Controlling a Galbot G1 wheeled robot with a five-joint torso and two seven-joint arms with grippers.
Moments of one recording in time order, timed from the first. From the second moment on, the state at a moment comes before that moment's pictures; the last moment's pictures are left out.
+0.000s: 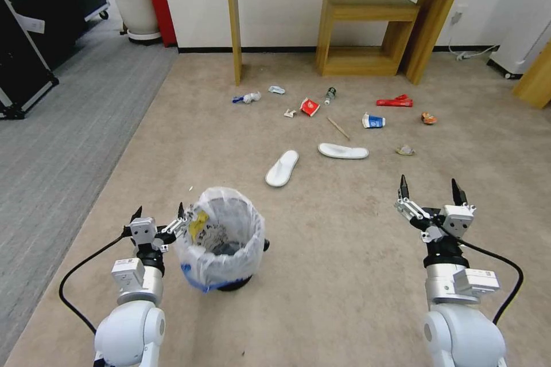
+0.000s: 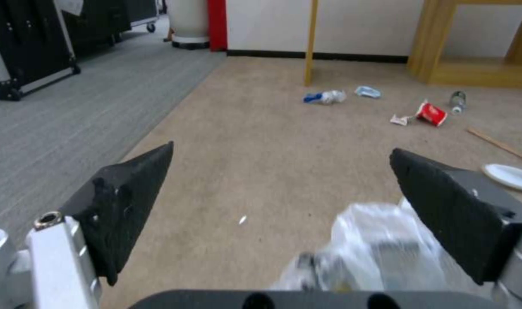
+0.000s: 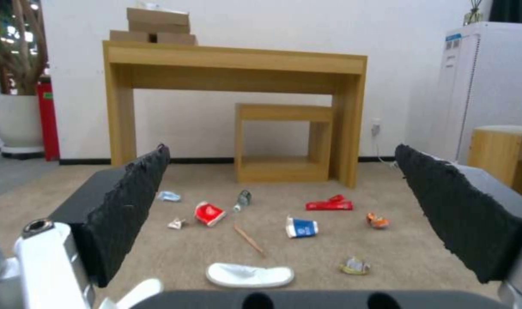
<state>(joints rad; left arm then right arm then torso) 1.45 -1.56 -0.68 -2.06 -0.07 0.17 -0.01 -1.50 1.49 0.70 2.16 0.10 0.10 0.04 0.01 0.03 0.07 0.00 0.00</state>
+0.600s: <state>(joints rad) 1.46 -1.54 -0.66 -2.07 -0.09 0.20 -0.02 -1.49 1.47 0.69 2.15 0.13 0.11 0.05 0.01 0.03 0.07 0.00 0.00</state>
